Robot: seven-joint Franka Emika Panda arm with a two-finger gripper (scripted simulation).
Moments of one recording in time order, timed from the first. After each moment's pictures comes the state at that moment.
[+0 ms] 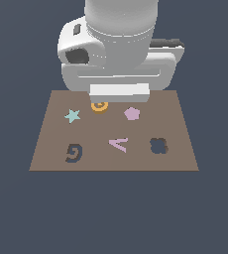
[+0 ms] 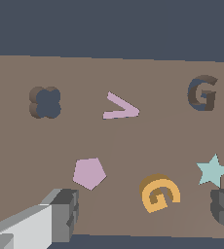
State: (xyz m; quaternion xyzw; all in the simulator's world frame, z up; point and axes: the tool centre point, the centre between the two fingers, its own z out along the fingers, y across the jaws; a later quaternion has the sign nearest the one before) arm 0.000 0.008 0.163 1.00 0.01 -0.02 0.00
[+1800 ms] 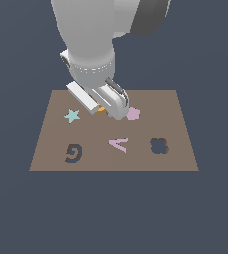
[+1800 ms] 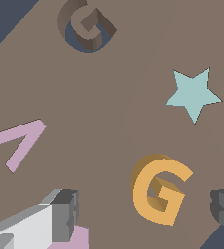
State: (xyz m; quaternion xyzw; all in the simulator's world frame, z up) arm -0.038 -0.043 0.084 0.91 -0.41 -0.01 0.00
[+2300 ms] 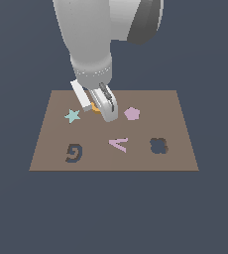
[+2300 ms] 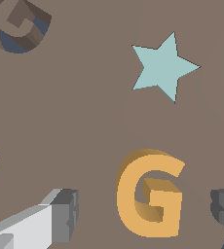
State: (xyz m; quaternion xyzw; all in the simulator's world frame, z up) arm -0.056 -0.049 0.060 0.85 -0.52 0.00 0.00
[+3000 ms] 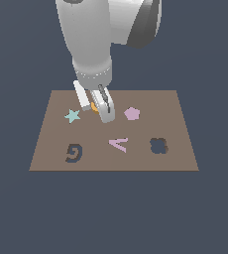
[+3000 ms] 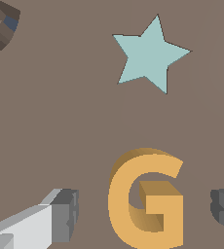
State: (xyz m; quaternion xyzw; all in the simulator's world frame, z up) arm -0.063 -0.049 0.048 0.83 -0.56 0.00 0.00
